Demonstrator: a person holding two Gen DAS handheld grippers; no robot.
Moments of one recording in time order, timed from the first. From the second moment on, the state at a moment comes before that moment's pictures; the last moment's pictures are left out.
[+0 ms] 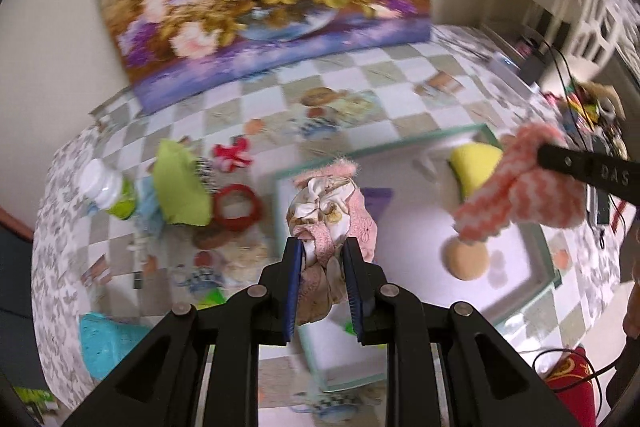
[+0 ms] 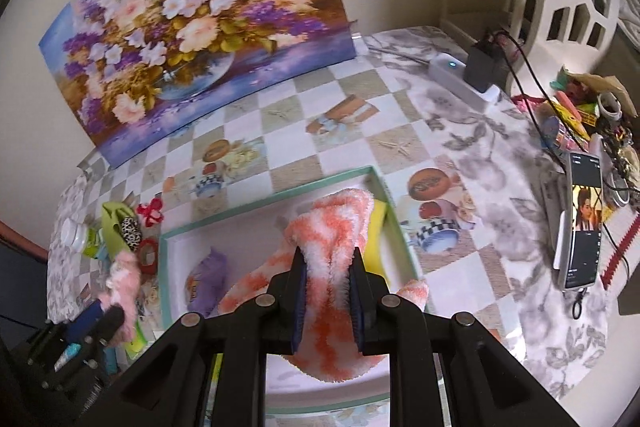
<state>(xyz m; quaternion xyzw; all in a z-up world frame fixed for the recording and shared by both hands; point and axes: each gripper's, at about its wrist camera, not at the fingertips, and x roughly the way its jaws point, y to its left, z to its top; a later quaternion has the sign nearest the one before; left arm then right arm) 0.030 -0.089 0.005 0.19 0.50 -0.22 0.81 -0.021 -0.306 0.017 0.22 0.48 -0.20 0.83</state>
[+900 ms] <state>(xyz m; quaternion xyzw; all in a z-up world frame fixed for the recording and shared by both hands) 0.017 -0.146 -0.065 0.21 0.56 -0.26 0.75 0.001 -0.290 -0.043 0.20 0.58 -0.16 0.78</state>
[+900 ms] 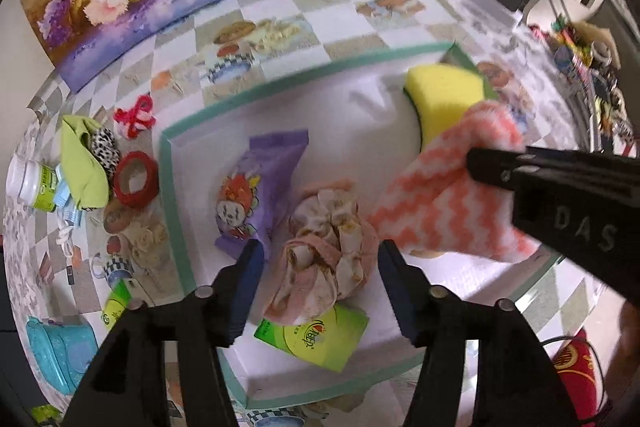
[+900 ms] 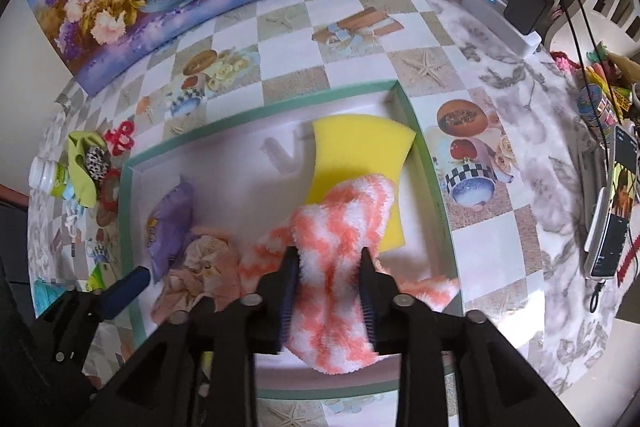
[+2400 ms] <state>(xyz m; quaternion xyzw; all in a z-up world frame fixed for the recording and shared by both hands) 0.122 0.096 -0.033 0.01 0.59 0.00 0.81 0.046 -0.159 -0.016 0.13 0.56 -0.07 0.82</state>
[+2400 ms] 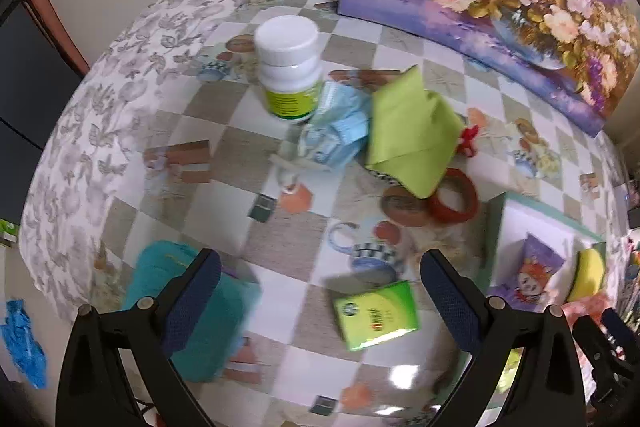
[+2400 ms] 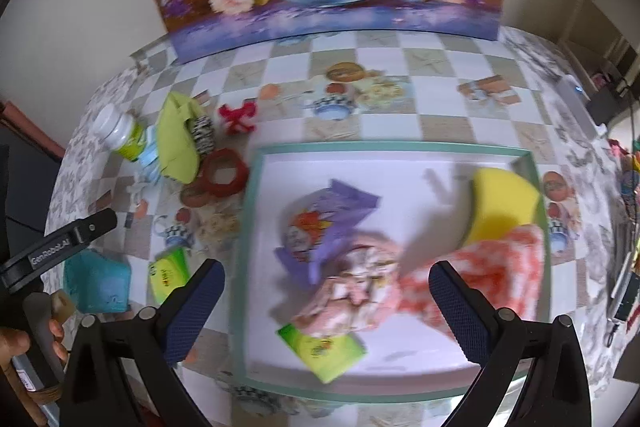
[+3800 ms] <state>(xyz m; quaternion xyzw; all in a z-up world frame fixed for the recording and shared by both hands) 0.143 0.195 -0.067 -0.04 0.62 0.05 0.78 0.095 0.013 -0.108 0.04 0.65 0.03 0.76</state>
